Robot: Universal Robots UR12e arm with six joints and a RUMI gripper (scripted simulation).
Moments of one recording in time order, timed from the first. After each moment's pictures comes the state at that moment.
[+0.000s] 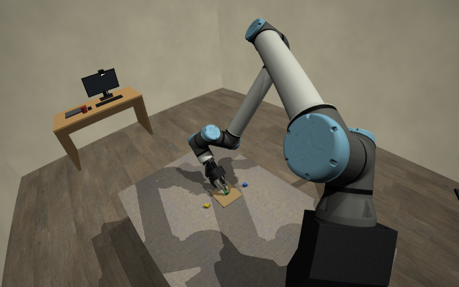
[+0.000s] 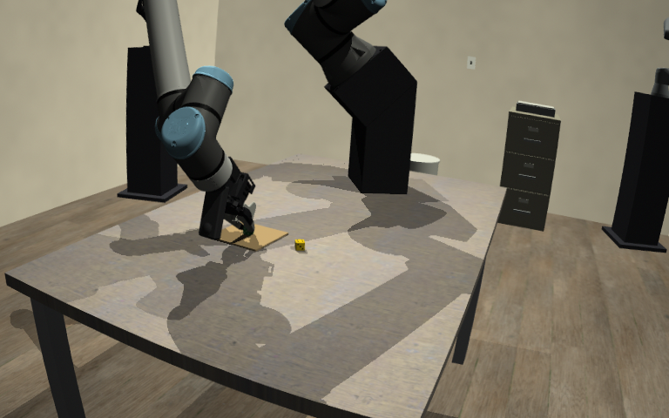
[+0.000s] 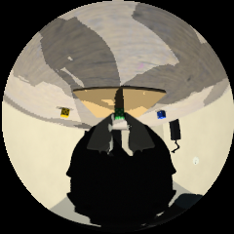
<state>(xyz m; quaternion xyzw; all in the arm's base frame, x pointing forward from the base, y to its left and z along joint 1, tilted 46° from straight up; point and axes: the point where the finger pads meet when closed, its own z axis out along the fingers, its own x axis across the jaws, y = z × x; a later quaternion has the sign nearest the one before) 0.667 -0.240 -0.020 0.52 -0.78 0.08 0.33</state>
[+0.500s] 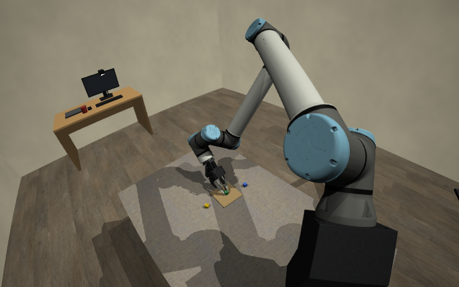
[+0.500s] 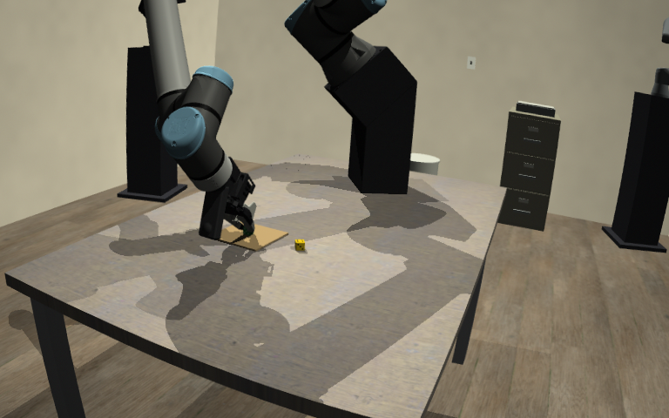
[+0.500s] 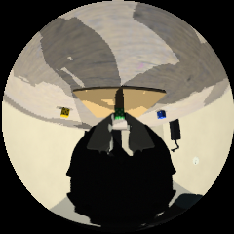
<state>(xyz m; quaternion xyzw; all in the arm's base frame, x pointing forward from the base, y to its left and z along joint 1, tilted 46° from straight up) 0.667 -0.240 -0.020 0.52 -0.78 0.08 0.33</state>
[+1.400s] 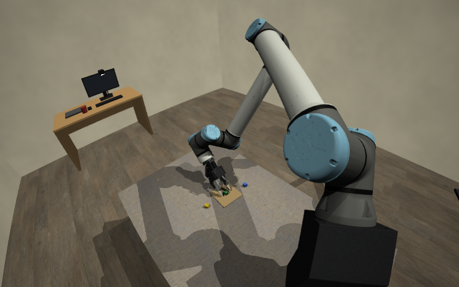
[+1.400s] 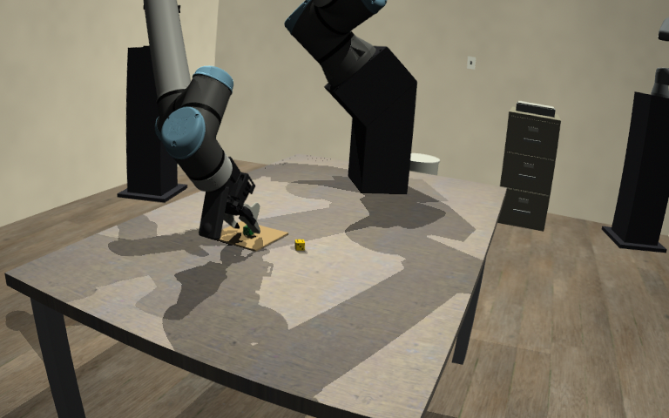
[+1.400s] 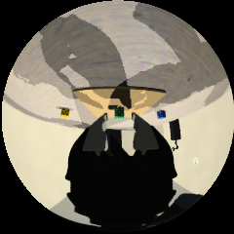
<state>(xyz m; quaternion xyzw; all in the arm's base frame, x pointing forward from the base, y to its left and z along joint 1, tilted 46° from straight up) 0.667 -0.240 -0.020 0.52 -0.78 0.08 0.33</state>
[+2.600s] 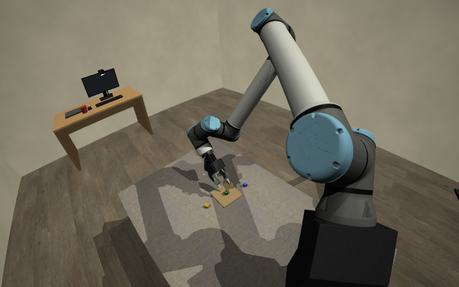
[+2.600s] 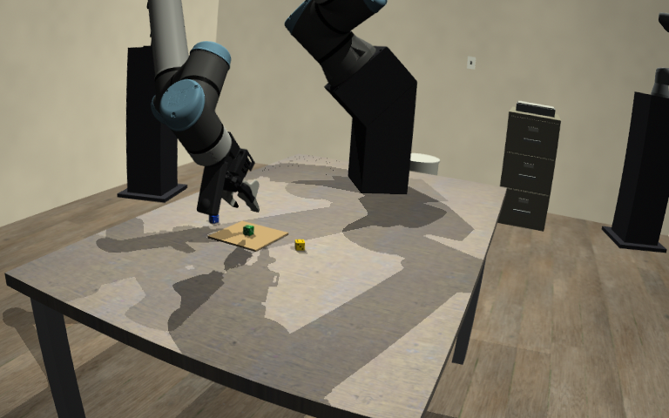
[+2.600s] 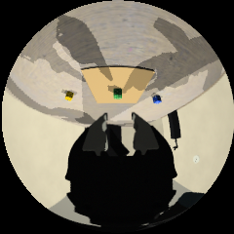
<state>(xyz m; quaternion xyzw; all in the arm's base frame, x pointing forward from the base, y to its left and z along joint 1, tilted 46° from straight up) 0.652 -0.208 0.020 0.52 -0.78 0.08 0.33</state>
